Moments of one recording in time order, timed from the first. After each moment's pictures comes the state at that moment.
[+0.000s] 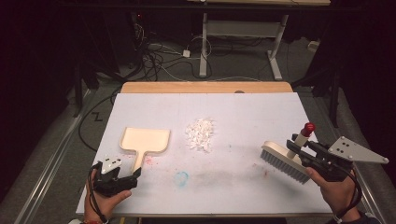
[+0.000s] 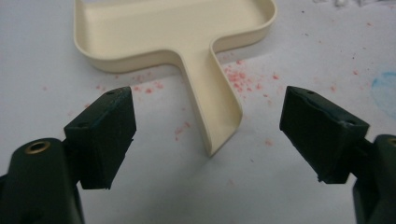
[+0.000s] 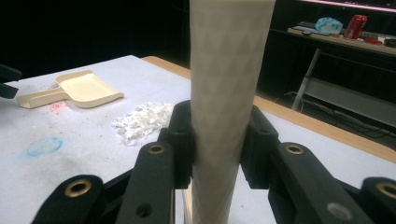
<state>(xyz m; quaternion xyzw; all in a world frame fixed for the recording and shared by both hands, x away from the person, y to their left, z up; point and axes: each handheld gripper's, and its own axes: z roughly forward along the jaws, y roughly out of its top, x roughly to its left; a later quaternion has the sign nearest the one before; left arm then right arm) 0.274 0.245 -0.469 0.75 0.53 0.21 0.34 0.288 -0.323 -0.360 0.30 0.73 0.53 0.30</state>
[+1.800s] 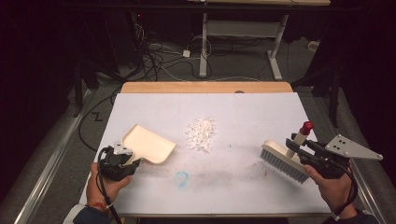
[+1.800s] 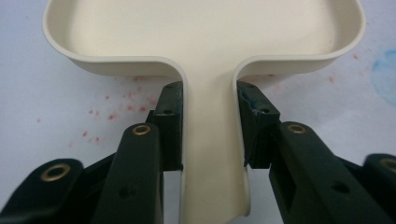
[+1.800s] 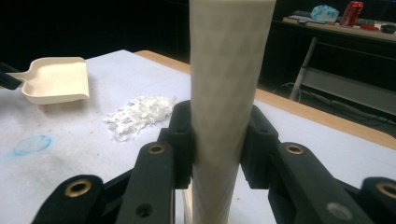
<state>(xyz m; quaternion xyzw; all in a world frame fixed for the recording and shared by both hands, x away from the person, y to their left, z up) 0.301 0.234 -0.439 0.82 0.48 0.17 0.26 0.297 -0.327 -0.369 0.32 0.73 0.52 0.30</state>
